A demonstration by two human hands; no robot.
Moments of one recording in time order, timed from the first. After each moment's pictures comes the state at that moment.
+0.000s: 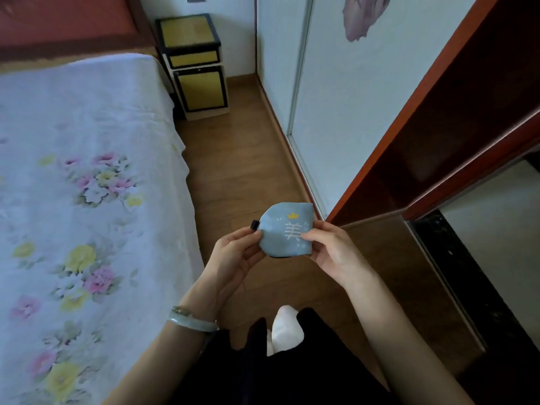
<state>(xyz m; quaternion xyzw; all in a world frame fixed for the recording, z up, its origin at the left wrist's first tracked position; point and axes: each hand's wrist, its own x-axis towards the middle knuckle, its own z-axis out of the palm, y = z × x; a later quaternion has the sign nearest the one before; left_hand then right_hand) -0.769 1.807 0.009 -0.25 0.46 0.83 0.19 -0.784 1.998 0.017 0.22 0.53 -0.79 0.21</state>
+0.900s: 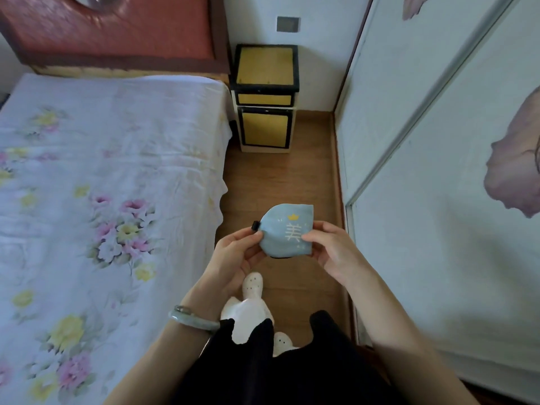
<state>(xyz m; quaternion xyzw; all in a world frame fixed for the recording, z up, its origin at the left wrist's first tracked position) -1.230 1.719 0.004 -0.35 0.43 0.83 0.05 -1.312 1.894 0.000 0.11 0.58 -0.72 0.35</state>
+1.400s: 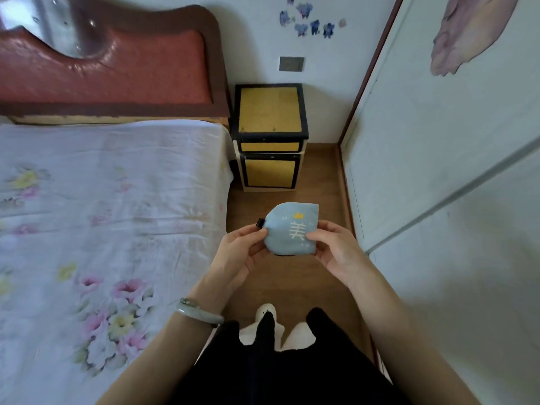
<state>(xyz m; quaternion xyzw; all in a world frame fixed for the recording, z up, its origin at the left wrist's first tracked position) -1.497 1.562 0.013 -0.31 0.45 0.84 0.07 -1.563 1.742 0.013 0.14 0.56 -0.75 0.33</state>
